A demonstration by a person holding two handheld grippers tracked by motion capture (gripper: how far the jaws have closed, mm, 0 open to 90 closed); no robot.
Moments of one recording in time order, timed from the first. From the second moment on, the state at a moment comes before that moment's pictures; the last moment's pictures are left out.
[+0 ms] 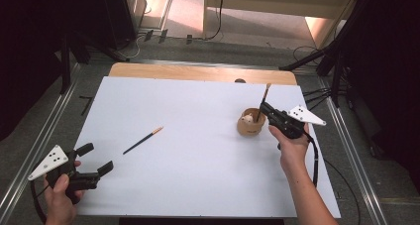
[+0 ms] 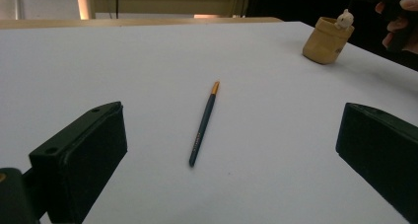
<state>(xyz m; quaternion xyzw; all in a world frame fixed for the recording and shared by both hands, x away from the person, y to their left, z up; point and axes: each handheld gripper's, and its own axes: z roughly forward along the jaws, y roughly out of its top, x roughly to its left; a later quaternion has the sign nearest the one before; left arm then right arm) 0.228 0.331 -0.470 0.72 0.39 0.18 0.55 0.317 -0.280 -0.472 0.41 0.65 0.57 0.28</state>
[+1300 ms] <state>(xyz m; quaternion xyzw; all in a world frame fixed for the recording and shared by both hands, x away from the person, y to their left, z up) 0.229 0.330 -0.471 0.72 0.39 0.18 0.55 0.302 -0.283 -0.461 0.44 0.64 0.57 0.27</state>
